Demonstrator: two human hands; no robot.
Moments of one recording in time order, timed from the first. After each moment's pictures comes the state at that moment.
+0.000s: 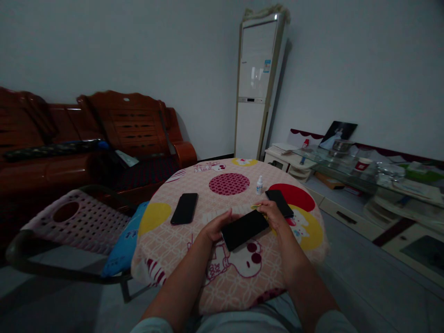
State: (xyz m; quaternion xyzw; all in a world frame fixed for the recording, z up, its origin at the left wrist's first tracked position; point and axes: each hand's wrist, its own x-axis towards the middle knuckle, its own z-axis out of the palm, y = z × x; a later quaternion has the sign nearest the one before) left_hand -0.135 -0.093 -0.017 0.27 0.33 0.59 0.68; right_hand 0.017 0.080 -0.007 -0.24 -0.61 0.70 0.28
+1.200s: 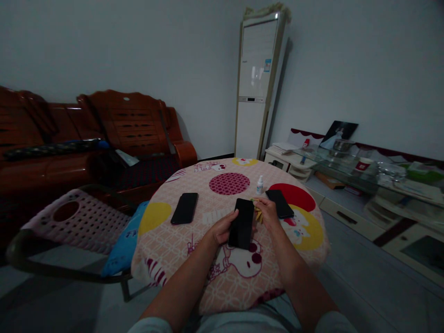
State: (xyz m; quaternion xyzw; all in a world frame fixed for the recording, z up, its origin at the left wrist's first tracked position) left_hand -0.109 -0.086 -0.010 0.20 0.33 0.63 0.68; right_hand -0.005 0.065 -0.012 -0.26 -0.54 0.69 0.41
